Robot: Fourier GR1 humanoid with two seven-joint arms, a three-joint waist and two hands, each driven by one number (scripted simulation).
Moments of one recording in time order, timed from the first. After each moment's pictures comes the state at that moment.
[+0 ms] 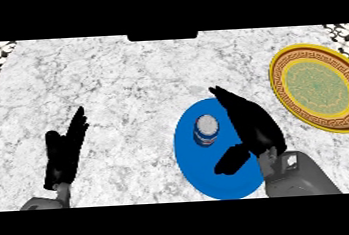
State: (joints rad) left arm -0.04 0.29 -0.20 -1.46 0.12 0.31 0.20; right arm -0.37 -0.24 0.46 -1.72 0.51 0.24 0.80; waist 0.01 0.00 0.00
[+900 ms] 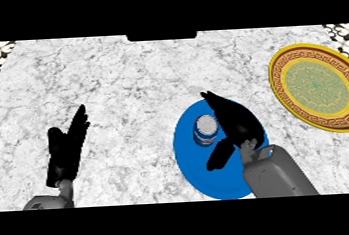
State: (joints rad) left arm -0.04 0.21 -0.12 -1.46 0.02 0.24 0.23; right arm -0.38 -0.08 0.37 -1.54 0.63 0.36 0.72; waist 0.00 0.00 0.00
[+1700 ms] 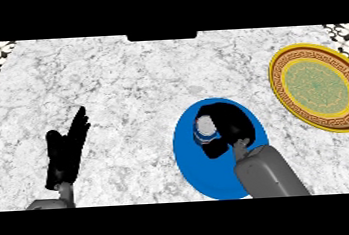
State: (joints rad) left arm -0.02 0.16 -0.08 -1.49 -0.02 0.20 0.23; right arm -0.37 -0.03 0.35 -1.41 0.77 0.33 0.56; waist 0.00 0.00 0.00
